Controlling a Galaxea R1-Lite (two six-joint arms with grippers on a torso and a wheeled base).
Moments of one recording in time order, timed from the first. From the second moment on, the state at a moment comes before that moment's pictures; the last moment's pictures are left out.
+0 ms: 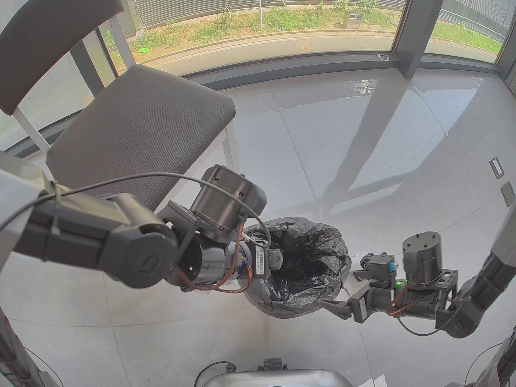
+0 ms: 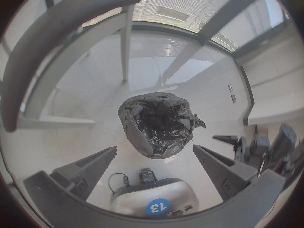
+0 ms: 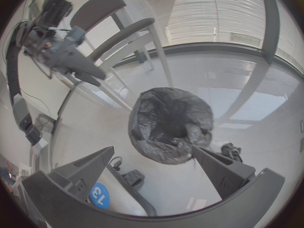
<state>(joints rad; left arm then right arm) -0.76 1.90 -1.19 0.13 0.20 -0.56 0.55 1.93 -0.39 -0.97 0.11 0.01</state>
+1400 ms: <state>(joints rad) -0.89 1.47 -0.91 0.13 0.41 -0.40 0.13 1.94 -0.12 -1.27 0.14 -0.03</state>
